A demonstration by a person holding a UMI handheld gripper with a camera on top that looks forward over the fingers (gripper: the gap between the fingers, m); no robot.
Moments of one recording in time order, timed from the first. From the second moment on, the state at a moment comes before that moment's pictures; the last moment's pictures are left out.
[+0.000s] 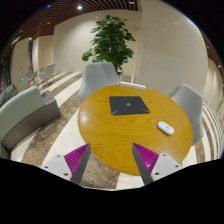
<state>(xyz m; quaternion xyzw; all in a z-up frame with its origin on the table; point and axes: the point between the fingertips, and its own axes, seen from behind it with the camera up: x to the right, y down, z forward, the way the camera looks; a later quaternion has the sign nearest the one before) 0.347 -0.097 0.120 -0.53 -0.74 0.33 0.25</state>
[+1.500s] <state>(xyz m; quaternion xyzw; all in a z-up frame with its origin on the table) 0.122 0.167 -0.008 -0.64 -0.66 0.26 0.29</state>
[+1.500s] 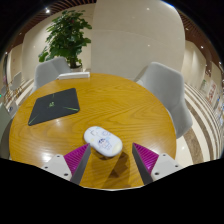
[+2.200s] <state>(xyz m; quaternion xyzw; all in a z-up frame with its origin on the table) 0.046 0.154 0.012 -0.65 -0.65 0.25 0.29</state>
